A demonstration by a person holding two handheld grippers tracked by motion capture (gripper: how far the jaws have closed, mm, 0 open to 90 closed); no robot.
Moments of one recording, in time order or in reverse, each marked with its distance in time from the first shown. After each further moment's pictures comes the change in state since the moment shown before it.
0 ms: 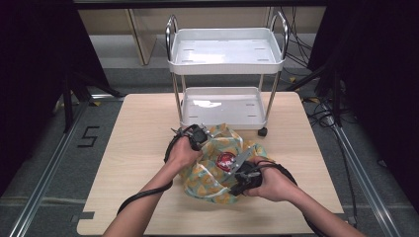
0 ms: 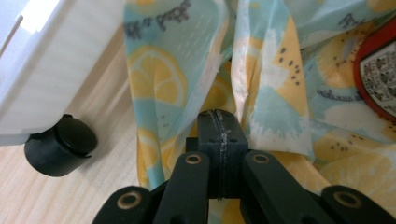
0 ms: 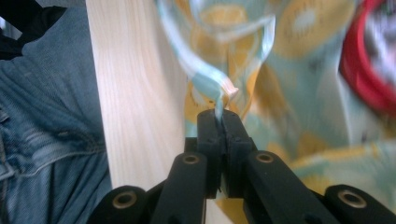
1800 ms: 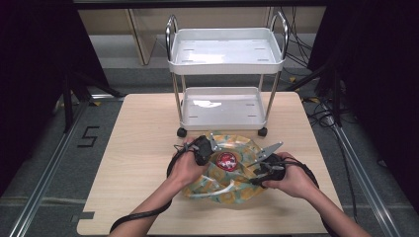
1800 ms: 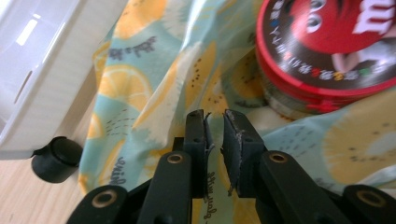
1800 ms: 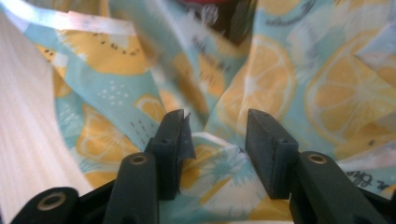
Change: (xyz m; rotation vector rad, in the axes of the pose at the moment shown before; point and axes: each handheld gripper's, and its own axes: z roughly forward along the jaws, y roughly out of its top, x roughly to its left) left arm -0.052 -0.005 -0.031 -0.099 0.079 0.108; right arm -0.043 -0.058 -0.013 -0.088 -0.210 0.201
